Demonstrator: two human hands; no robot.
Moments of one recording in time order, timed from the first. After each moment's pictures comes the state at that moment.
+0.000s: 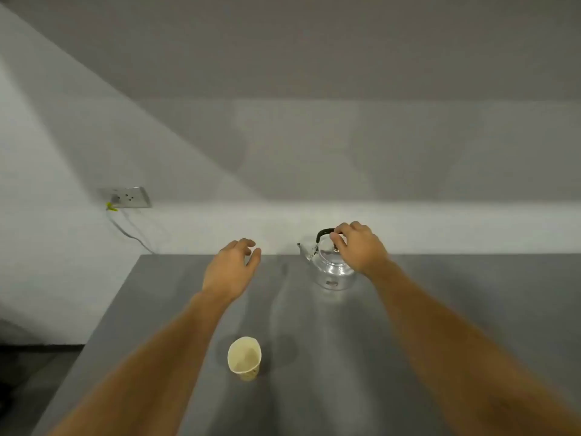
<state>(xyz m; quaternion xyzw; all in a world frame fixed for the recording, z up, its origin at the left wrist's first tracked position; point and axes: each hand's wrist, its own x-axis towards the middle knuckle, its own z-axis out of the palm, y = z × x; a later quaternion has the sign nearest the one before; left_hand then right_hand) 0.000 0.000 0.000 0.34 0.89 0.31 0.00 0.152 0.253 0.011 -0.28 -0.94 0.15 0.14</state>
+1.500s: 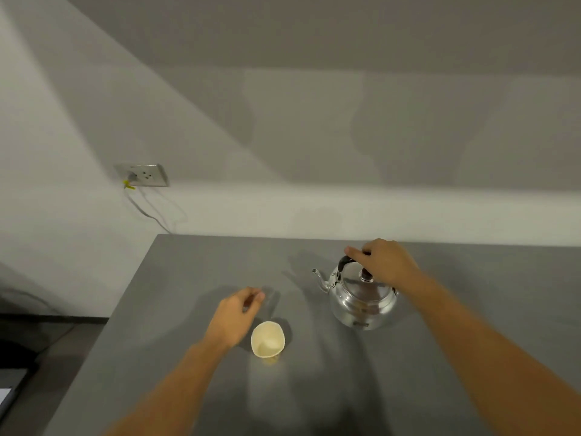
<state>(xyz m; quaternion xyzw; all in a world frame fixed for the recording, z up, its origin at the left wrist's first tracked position) 0.017 -0.086 -0.108 0.26 0.86 0.39 0.19 0.169 0.222 -0.004 -0.32 -0.93 0.20 0.03</state>
